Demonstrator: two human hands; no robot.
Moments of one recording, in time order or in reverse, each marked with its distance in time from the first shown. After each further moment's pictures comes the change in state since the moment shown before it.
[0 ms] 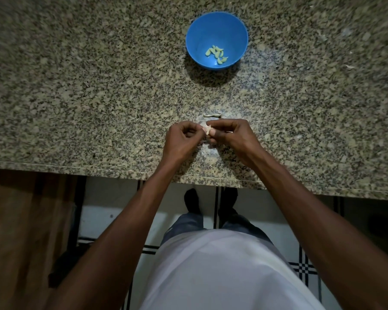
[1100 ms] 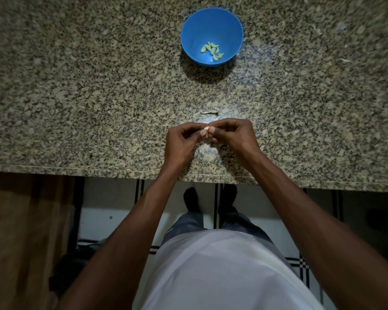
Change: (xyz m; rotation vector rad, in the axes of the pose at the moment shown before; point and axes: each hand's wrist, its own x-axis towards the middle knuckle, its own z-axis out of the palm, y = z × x) left_hand -0.009 -0.006 0.012 -0.148 0.017 0.047; right_hand -0.013 0.008 0.002 0.008 0.149 -0.042
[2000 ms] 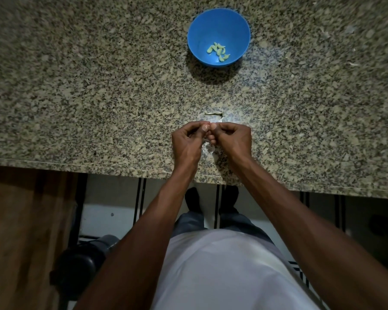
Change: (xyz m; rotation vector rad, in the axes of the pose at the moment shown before) left_hand 0.003 -0.016 0.022 -0.255 0.207 -0.058; right_hand 0.001 0.007 0.030 0.009 0.213 0.082
